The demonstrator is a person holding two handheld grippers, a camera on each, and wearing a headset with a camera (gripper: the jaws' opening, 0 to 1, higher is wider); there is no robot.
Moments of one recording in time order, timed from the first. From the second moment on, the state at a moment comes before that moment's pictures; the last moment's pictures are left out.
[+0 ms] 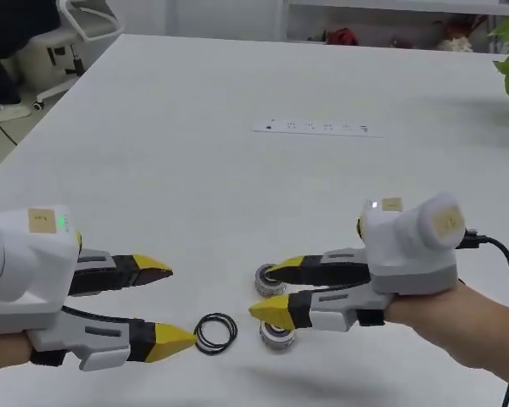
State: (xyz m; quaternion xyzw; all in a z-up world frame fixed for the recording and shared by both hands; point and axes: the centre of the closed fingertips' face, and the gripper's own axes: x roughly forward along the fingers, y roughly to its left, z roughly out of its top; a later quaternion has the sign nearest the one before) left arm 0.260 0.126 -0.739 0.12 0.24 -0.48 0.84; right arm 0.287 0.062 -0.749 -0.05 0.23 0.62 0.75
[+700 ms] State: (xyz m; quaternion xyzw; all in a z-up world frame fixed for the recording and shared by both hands) left arm 0.261 0.125 -0.732 0.12 0.23 -0.48 0.84; right arm 0.288 0.022 -0.742 -0.08 0.22 0.59 0.77
